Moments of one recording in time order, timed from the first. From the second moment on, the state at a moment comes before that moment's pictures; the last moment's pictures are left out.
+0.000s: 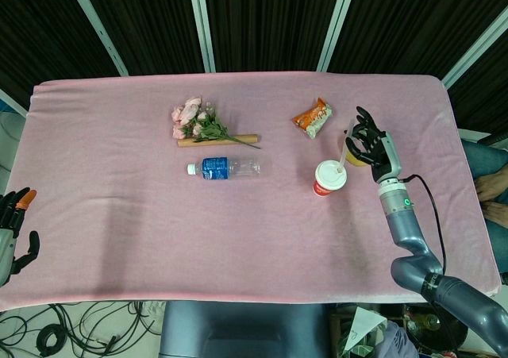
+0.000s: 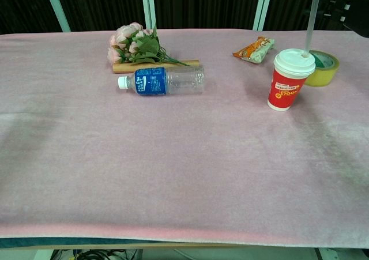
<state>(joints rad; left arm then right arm) -0.08 -1.11 -0.05 -1.60 1.53 1.54 -0.04 0.63 -1.52 0.47 -1.13 -1.25 0.87 1.37</state>
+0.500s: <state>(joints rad) -0.08 -1.11 -0.05 -1.60 1.53 1.53 -0.04 0.64 -1.55 0.45 -1.08 -1.27 0.88 1.43</state>
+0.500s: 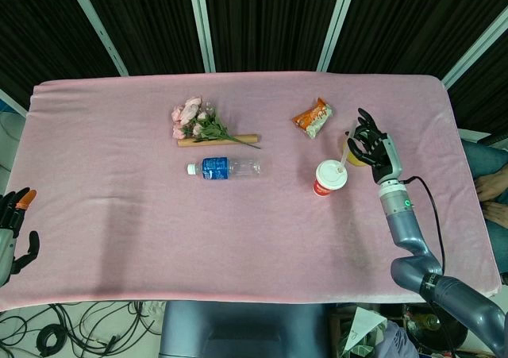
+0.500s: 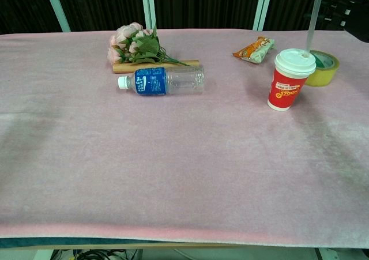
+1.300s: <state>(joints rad) -0.08 -1.11 -0.05 -1.60 1.53 1.53 -0.04 0.62 -1.61 0.39 -0.99 -1.33 0.92 1.52</state>
